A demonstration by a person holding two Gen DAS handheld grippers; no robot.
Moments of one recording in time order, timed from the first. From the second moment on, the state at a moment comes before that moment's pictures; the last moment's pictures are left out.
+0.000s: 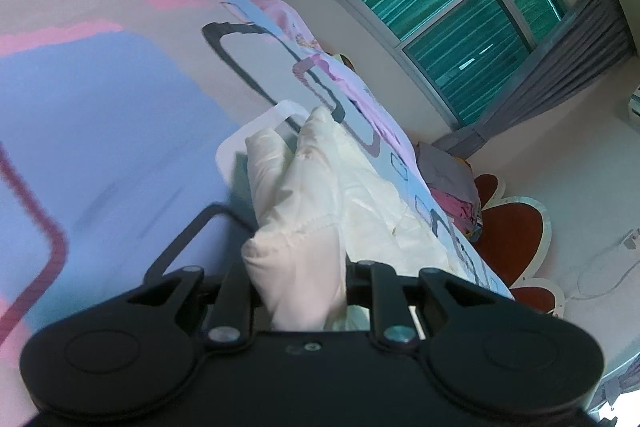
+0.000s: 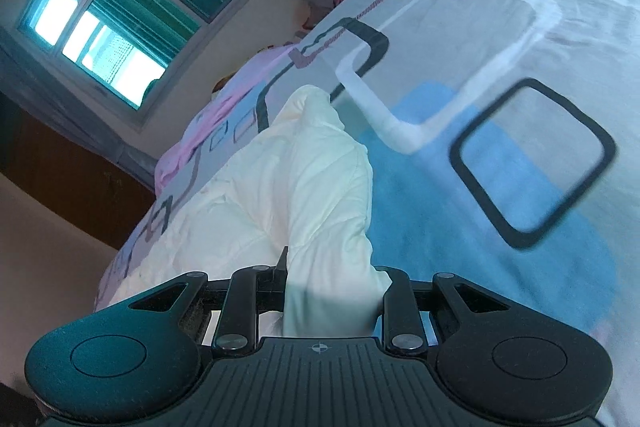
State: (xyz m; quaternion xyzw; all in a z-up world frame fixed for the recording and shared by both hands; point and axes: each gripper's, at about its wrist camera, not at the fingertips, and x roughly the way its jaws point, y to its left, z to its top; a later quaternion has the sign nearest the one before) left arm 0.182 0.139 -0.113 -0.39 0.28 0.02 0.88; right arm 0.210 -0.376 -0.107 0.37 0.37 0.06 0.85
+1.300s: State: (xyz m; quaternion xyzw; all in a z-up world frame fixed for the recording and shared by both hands) left arm 0.196 0.018 -0.063 -0.15 0.25 -0.10 0.95; right arm 0.195 -0.304 -0.058 0.14 0.29 0.14 0.94
